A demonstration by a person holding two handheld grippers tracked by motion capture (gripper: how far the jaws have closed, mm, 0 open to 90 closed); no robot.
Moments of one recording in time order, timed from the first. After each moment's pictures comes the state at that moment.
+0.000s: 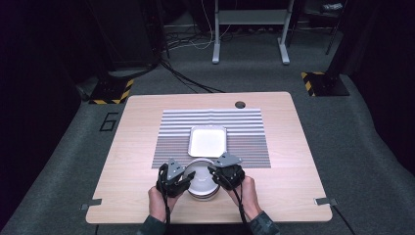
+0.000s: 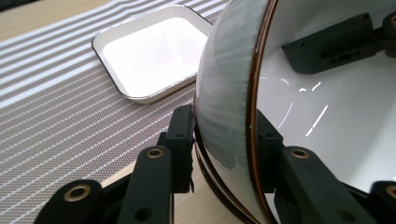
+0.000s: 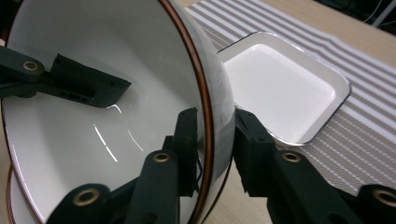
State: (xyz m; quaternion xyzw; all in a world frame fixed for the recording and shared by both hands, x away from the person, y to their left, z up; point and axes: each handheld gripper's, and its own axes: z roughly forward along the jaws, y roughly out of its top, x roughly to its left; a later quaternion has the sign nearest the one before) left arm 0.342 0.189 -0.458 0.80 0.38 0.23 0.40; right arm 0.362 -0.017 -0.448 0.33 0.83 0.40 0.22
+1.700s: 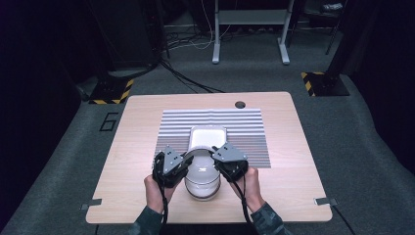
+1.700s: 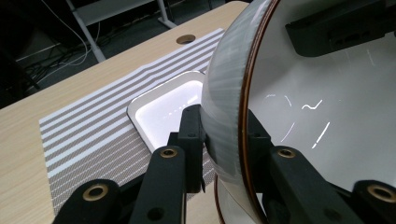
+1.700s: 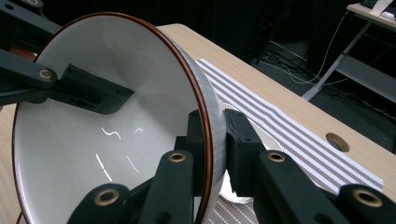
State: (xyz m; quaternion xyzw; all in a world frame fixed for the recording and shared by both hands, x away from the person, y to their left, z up) left arm 0.346 0.186 -0.402 0.78 0.35 0.29 0.43; right arm 0.355 -0.019 -0.388 0.29 0.79 0.44 0.32
